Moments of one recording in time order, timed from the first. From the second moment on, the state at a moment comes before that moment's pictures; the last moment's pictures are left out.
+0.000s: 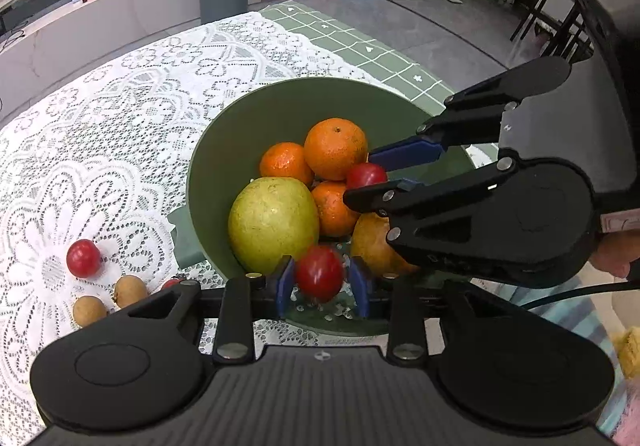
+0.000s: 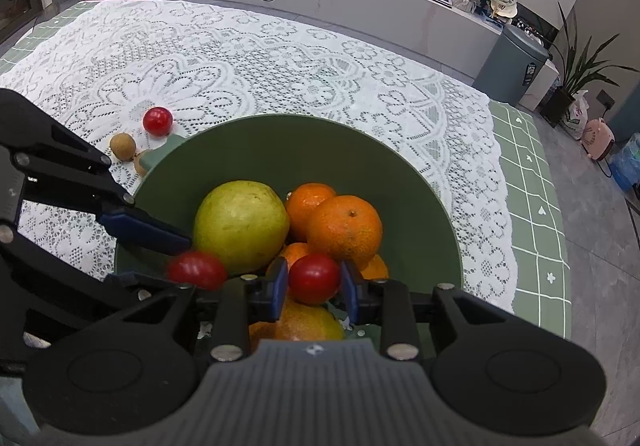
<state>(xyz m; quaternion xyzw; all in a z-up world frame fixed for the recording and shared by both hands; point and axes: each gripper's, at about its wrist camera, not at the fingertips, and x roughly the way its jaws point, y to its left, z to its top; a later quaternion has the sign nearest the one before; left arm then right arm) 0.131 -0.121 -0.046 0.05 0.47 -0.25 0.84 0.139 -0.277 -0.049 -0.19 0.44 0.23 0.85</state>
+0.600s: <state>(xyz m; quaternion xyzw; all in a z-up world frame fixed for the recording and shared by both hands) 0.115 -0.108 -0.027 0.03 0.44 -0.24 0.86 0.137 -0.278 -0.039 -0.17 0.43 0.22 0.86</state>
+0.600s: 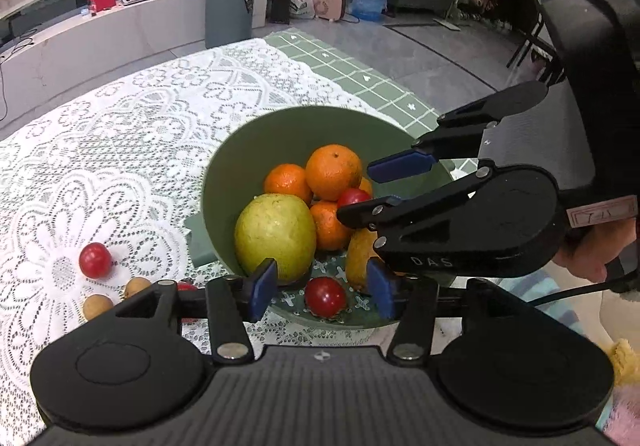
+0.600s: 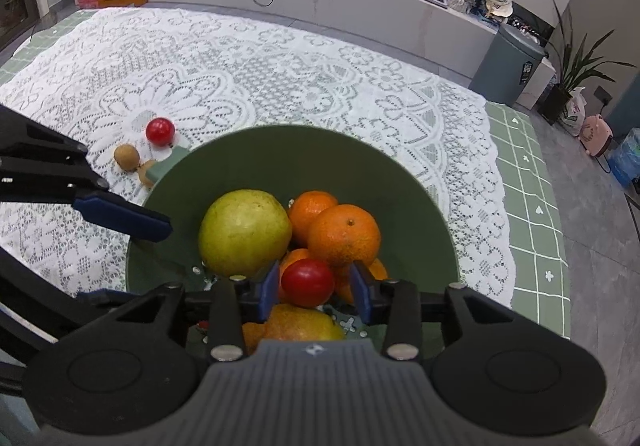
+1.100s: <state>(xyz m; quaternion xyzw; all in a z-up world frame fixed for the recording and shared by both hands) 0.094 -0.068 -0.004 -0.02 0.39 -0.21 0.90 0.110 -0.273 -0.013 -0.10 0.37 0.17 0.91</state>
